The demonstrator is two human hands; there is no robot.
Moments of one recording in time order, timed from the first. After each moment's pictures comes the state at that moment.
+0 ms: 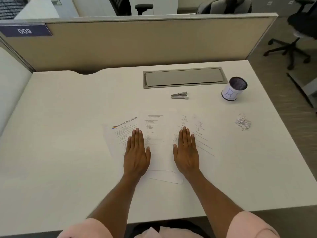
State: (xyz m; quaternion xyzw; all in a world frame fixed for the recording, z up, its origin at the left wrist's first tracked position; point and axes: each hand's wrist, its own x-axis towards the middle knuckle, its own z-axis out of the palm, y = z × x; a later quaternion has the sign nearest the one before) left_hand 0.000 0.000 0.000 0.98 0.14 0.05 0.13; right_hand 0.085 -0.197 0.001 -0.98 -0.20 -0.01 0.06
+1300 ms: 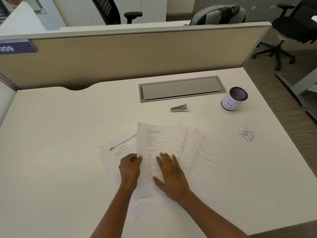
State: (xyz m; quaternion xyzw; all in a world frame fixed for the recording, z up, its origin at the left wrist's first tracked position) left_hand 0.048 0.039 0.037 0.68 0.47 0.01 0.57; right_hand 0.065 -0.139 0.001 -0.94 -0.32 0.07 0.07
